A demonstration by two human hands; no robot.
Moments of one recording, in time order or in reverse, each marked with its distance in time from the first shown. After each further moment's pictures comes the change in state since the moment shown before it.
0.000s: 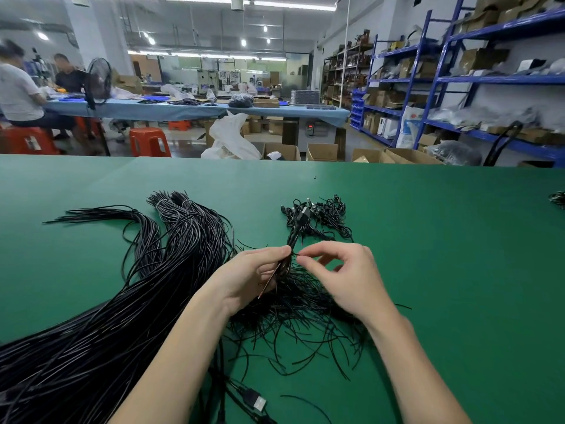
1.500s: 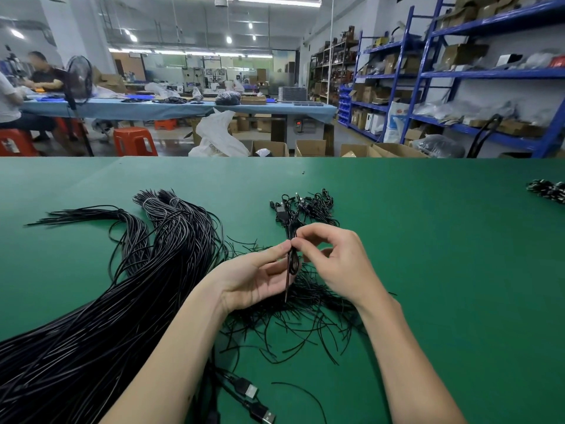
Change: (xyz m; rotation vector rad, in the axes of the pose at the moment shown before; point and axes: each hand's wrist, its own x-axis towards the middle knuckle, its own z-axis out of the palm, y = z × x) left_hand -0.004 0.001 0.020 -0.410 -0.167 -0.173; right_hand 0.003 0.000 -0.006 0.159 0.014 -0.071
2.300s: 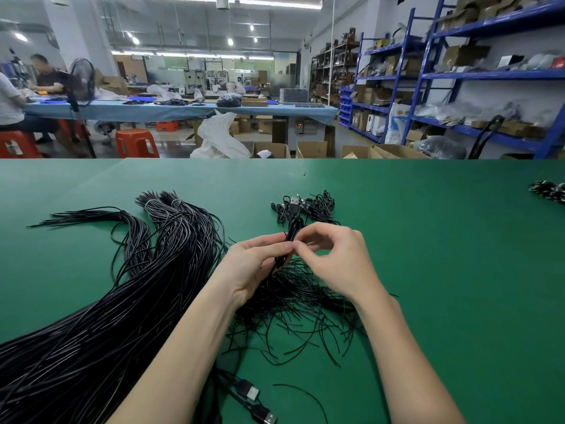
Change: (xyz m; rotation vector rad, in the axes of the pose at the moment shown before) left_hand 0.008 0.001 0.004 0.128 0.245 0.326; right_hand 0.004 -0.004 0.002 -0.147 0.058 0.048
